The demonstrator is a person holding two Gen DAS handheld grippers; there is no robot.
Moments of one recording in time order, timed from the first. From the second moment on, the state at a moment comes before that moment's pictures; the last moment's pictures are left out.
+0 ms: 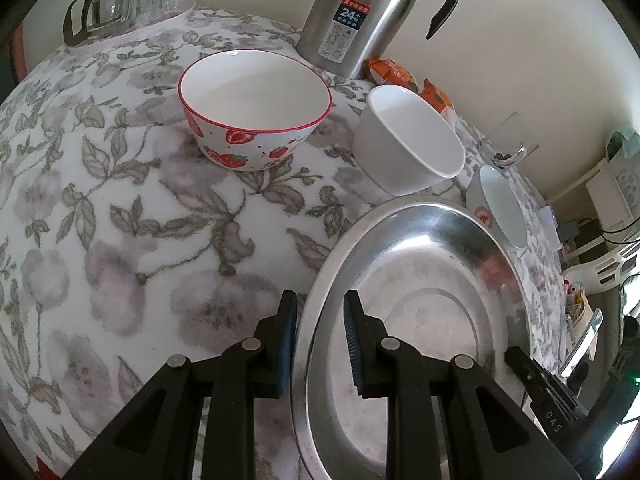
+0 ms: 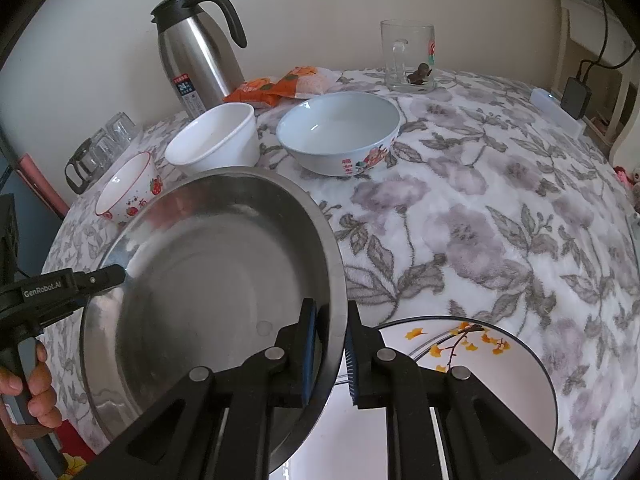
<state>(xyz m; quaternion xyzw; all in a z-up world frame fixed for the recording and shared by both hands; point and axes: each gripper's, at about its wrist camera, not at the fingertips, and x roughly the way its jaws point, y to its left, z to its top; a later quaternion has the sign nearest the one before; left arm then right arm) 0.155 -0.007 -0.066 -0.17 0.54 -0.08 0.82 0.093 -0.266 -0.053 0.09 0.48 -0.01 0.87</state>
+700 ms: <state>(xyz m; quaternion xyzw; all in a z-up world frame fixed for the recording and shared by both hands) 0.154 -0.007 -0.042 -0.15 0.53 -0.08 0.83 0.093 -0.274 -0.042 0.12 0.48 -0.02 0.87</state>
